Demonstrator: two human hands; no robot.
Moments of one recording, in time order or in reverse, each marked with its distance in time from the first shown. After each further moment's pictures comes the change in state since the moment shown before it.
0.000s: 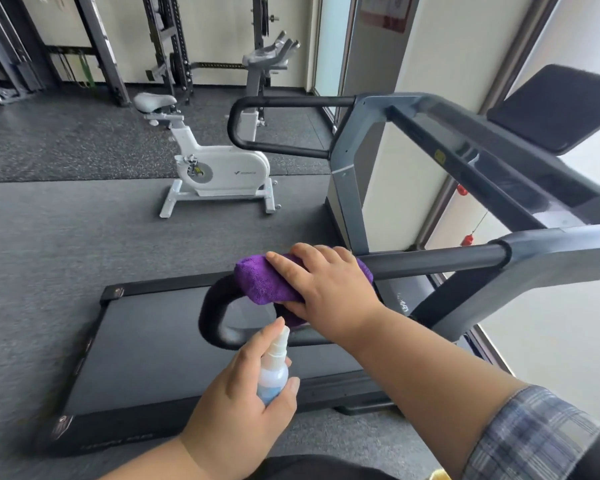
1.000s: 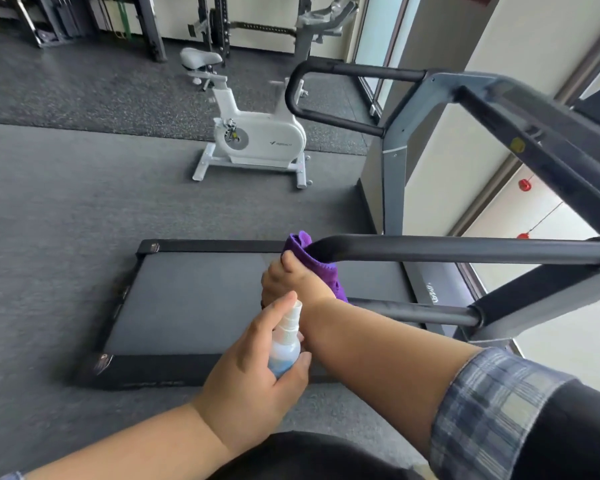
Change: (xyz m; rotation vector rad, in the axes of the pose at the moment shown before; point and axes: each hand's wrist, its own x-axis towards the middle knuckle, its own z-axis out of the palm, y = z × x) left_hand -0.038 -0.059 -0.069 -0.114 0.060 -0.099; right_hand 0.056 -0.169 0.058 -0.716 -0.734 -0.549
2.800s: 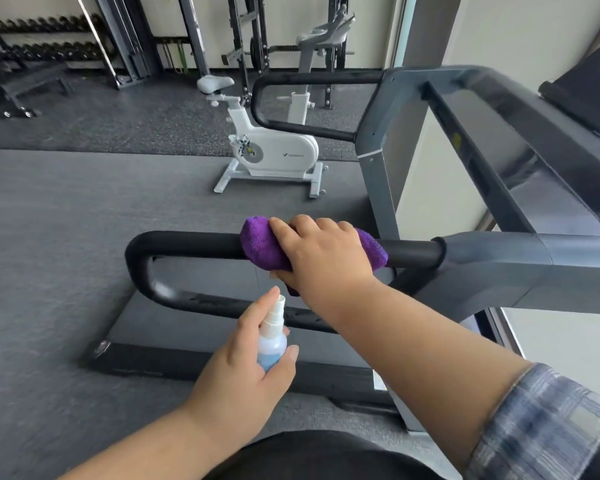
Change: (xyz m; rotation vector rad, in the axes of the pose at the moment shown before) left_hand 0.039 0.147 0.259 0.211 0.149 -0.152; right_hand -0.190 0.153 0.231 0.758 0.605 0.436
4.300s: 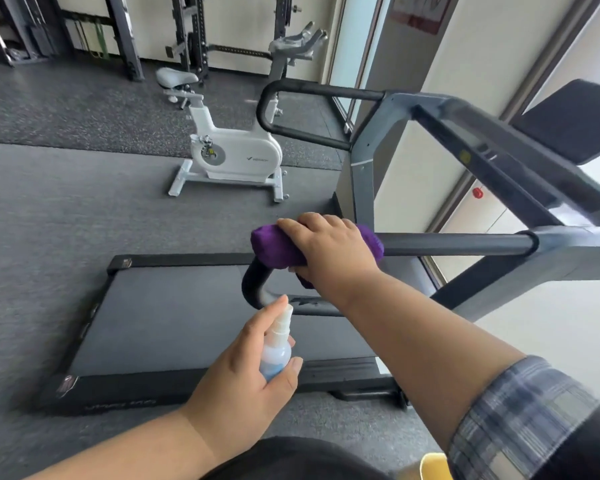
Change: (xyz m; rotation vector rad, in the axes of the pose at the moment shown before) left_hand -0.001 -0.171 -0.206 -0.237 -0.212 0.160; right_hand 0.105 -0.198 0.015 -0.072 -0.056 0.142
